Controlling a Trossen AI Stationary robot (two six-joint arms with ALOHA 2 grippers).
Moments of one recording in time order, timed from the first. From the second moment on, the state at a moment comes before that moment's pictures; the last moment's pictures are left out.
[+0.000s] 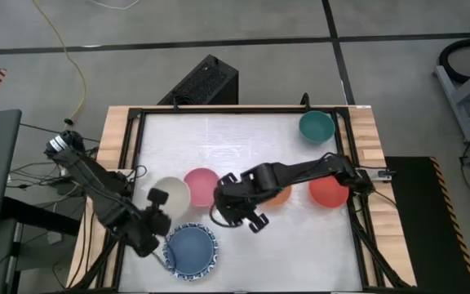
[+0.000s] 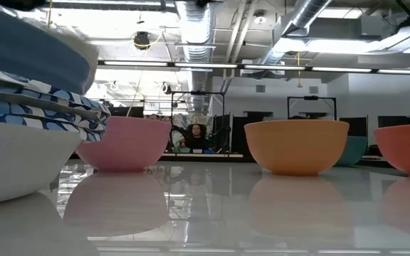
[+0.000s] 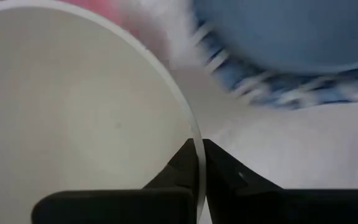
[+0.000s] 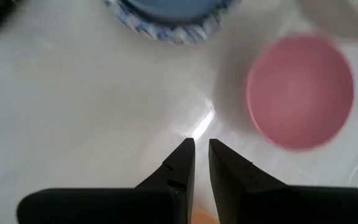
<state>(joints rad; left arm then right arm) -0.79 1.36 1.13 -1.14 -0.32 -0.42 0.27 2.12 2.35 -1.37 0.03 -0.42</state>
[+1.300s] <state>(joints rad) -0.70 1.36 1.36 -1.00 -0.06 0.37 0.42 2.08 2.35 -0.98 0.11 -0.79</state>
